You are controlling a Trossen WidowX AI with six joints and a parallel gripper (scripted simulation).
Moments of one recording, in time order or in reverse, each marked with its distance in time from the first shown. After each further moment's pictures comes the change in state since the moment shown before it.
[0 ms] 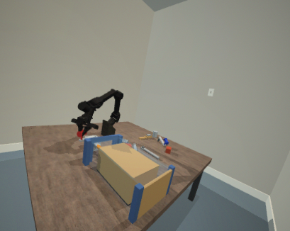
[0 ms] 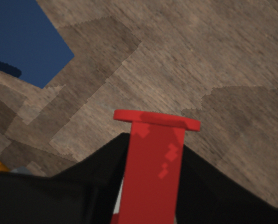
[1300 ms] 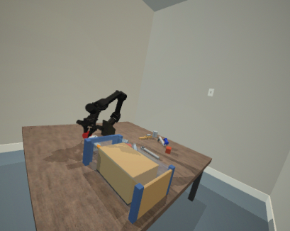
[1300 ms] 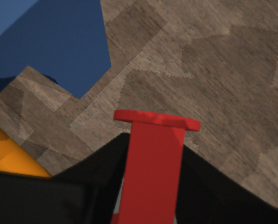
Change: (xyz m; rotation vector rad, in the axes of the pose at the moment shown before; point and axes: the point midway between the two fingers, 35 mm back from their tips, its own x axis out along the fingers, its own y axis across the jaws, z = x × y) arm 0.000 0.046 0.003 -0.014 -0.016 0.005
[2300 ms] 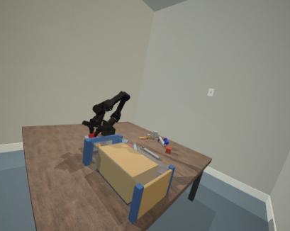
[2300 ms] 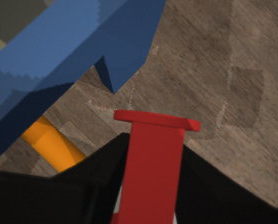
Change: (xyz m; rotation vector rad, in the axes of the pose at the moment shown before) arm -0.006 0.038 -0.011 -0.013 -0.002 0.016
